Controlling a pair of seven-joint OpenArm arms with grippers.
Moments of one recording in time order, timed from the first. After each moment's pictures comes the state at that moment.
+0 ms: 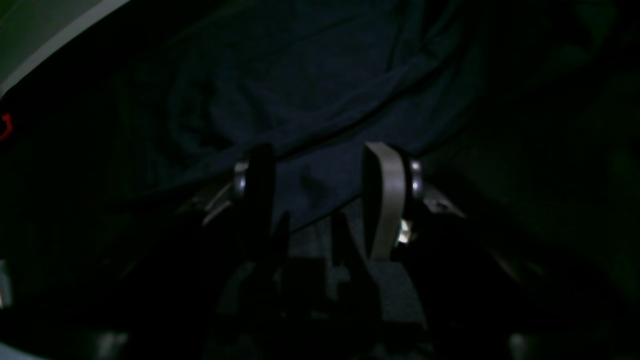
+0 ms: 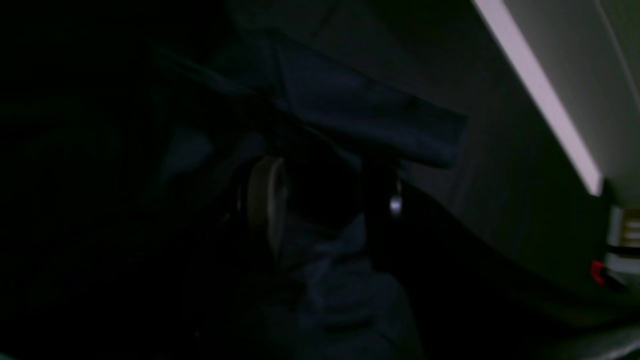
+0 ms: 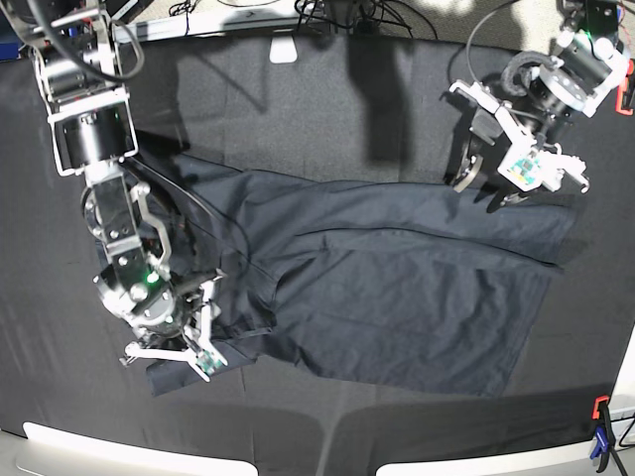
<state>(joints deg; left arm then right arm) 28.3 -13.3 -8.4 121.7 -5.2 -32.2 19.6 24.1 20.6 -16.4 75.3 -5.9 23.9 -38.8</state>
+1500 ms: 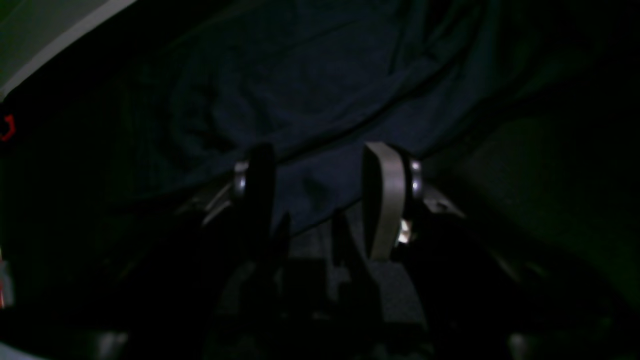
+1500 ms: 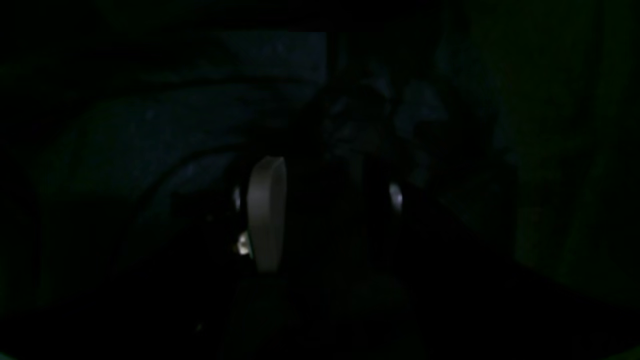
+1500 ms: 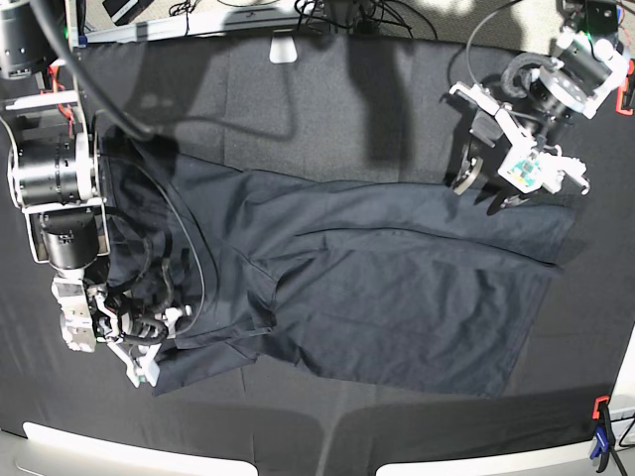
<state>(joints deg) 27.9 -13.2 -8.4 121.7 -5.1 -32.2 19.7 47.2 20.4 -16.4 22.7 17.4 24.6 -37.2</state>
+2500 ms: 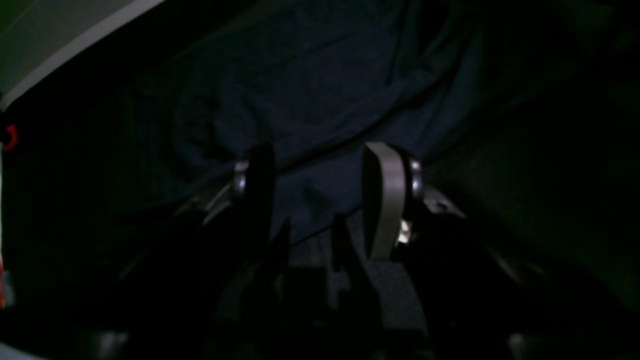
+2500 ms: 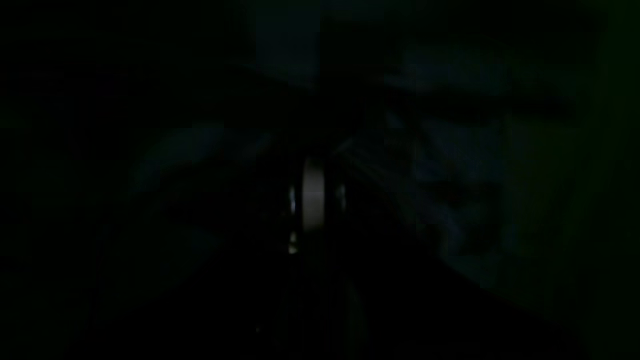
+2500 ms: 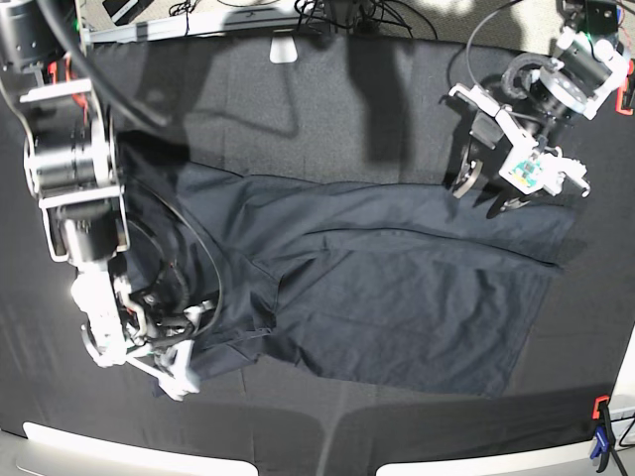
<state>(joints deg) 27.8 -13.1 -8.5 121.7 -5.0 -32.2 18.2 40.9 17.8 -16.4 42.1 5.0 33.2 -39.5</state>
